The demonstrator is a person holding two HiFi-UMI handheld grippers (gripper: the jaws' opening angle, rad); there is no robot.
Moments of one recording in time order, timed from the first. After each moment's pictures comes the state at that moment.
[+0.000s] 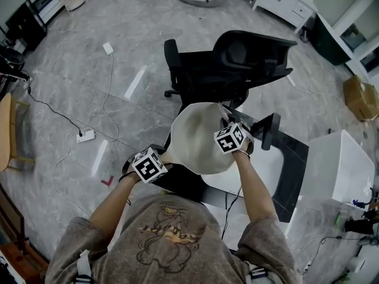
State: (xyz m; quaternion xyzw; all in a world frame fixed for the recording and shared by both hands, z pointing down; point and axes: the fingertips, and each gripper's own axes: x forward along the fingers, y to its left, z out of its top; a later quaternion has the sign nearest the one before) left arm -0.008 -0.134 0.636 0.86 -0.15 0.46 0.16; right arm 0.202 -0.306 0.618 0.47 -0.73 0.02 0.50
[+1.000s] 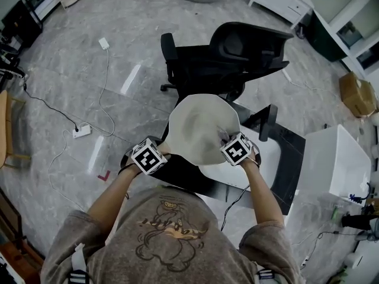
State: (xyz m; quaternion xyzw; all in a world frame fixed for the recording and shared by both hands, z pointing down) left arm -0.009 -0.136 0.634 0.85 -0.18 0.47 0.18; right arm 0.209 -0.176 0.638 0.33 -0.74 0.17 0.56
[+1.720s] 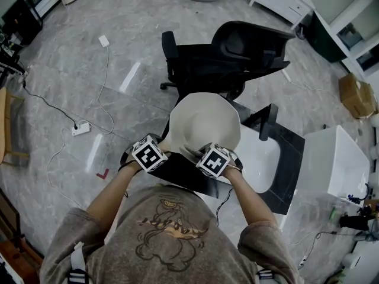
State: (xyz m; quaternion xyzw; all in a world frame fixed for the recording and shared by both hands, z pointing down) left arm -0.010 -0.136 0.632 0.85 -0.17 0.47 0.18; right arm 0.087 -0.105 0.637 0.15 -0.80 0.18 0.55
